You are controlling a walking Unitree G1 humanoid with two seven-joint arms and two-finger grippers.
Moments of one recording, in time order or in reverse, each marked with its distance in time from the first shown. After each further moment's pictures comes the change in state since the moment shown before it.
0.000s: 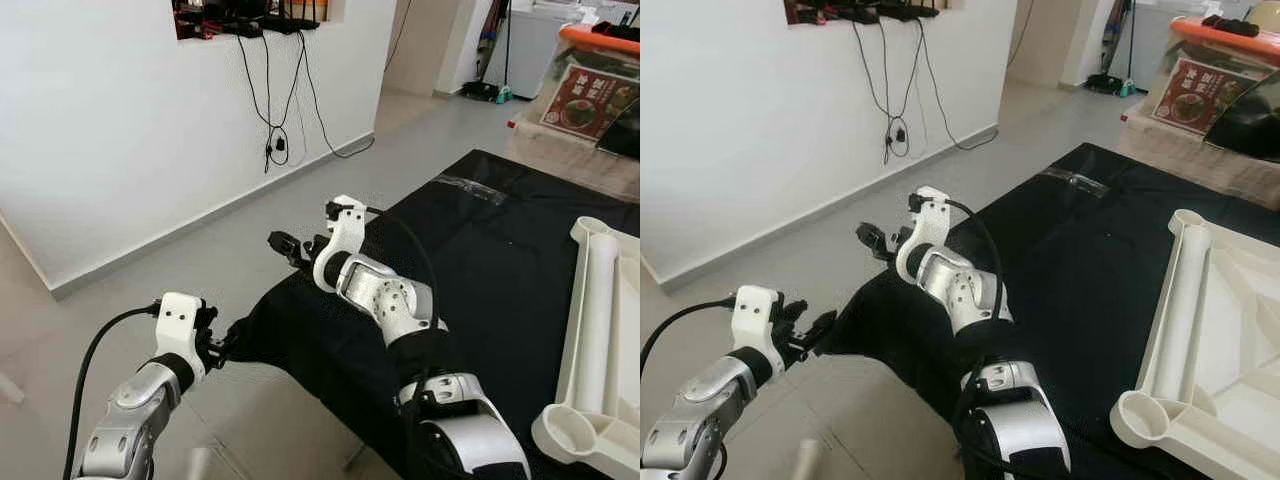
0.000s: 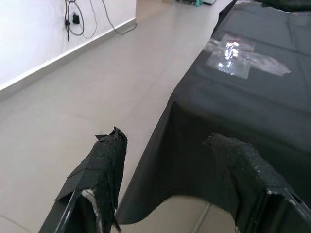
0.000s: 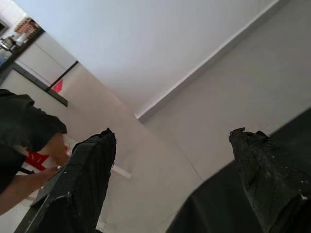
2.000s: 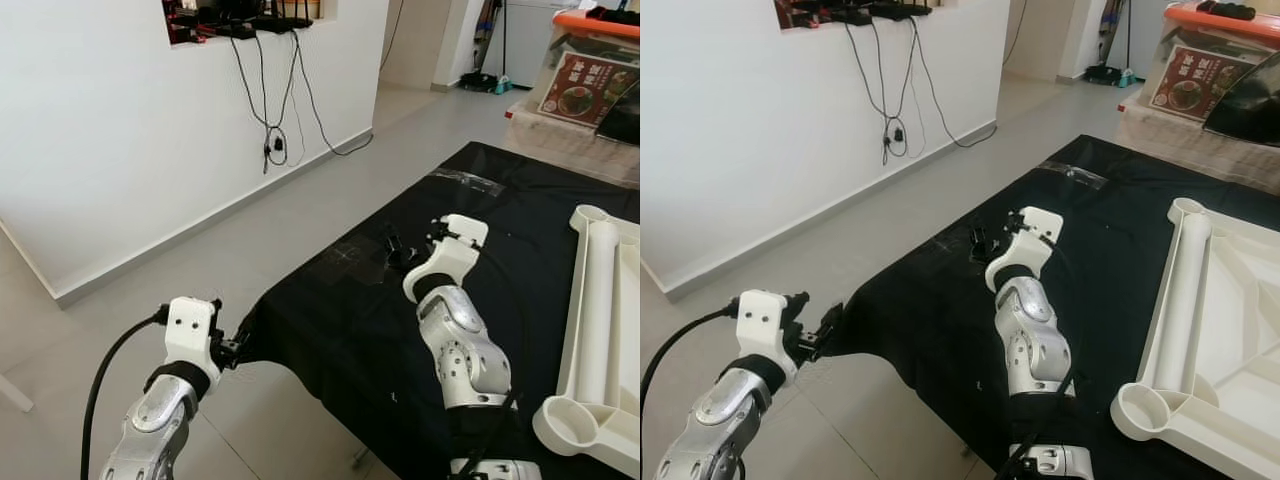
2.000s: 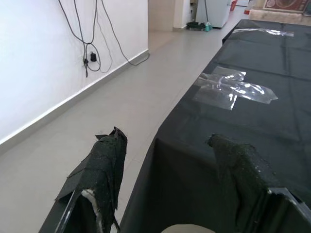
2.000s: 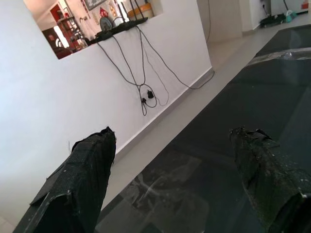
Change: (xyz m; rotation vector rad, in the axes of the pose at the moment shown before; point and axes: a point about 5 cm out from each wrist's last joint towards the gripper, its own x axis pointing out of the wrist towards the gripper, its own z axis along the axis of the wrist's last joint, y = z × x) left arm -0.014 -0.031 0.017 0.056 -0.149 0.074; right arm -0.078 -0.068 0.027 -0.199 -0.515 -0.394
